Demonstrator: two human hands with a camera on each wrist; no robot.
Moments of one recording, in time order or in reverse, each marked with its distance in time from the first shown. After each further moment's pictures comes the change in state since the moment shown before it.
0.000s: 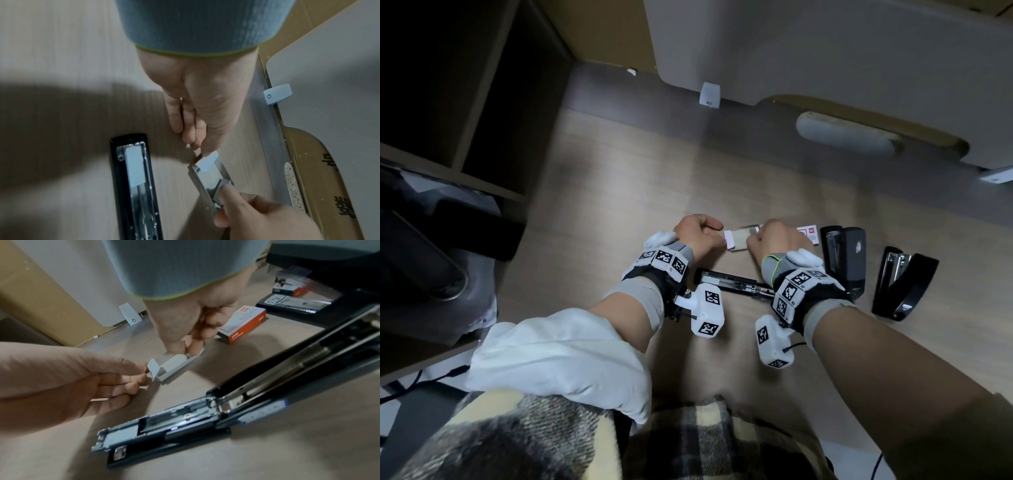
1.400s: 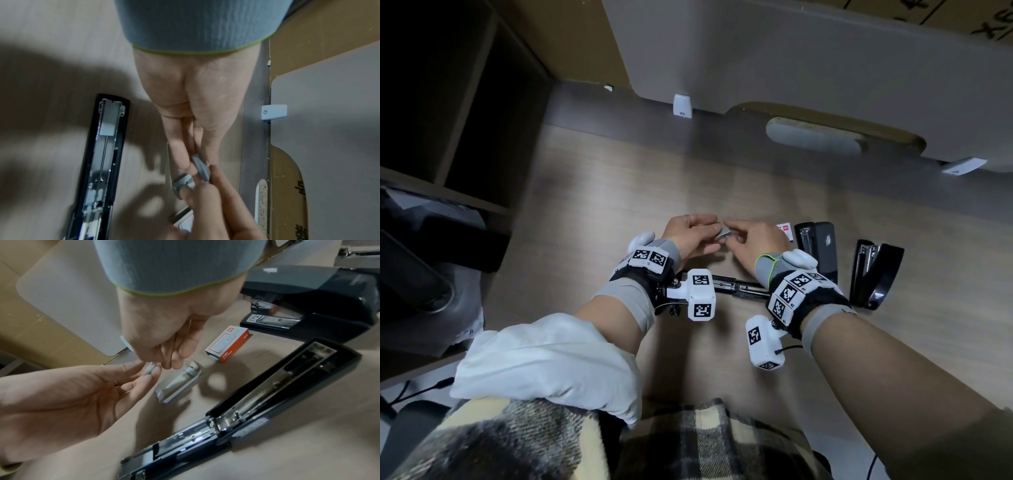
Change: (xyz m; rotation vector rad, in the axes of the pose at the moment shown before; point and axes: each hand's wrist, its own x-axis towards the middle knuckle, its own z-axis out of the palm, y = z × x) left_hand -0.024 0.034 0.012 -0.634 -0.246 -0.112; right_hand -0.027 0.028 -0.019 0.291 0.083 -0.306
